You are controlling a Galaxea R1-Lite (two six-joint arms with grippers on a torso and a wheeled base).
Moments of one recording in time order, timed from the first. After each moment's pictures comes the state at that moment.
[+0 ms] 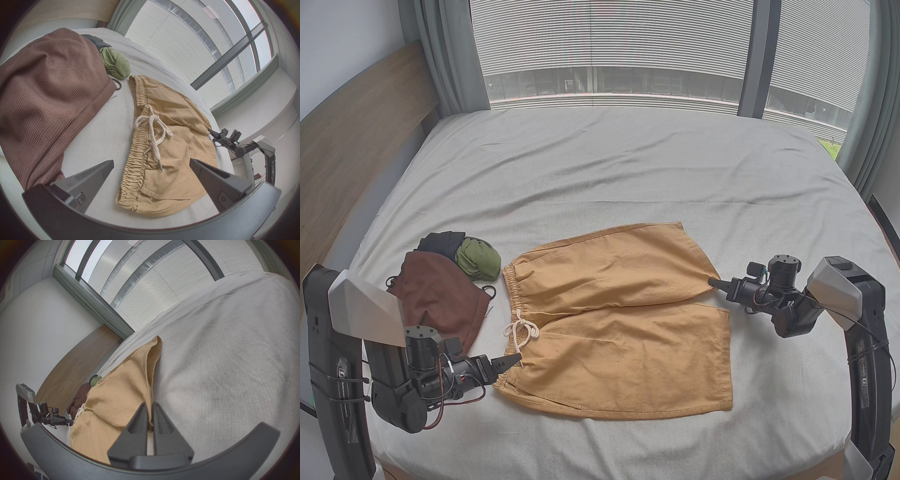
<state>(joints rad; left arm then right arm) -0.13 2.38 -0.32 -1.55 -0.36 -0.45 0.00 2.68 -1.39 -1.02 0.69 0.38</state>
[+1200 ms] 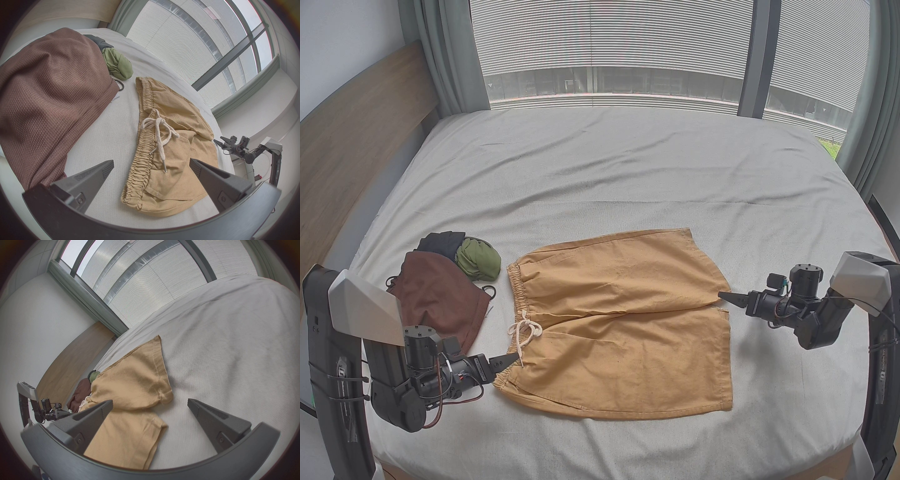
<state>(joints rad) -0.12 2.39 -0.32 -1.55 -0.36 -0.45 -0.04 2.50 -1.01 -1.10 0.66 0.31</state>
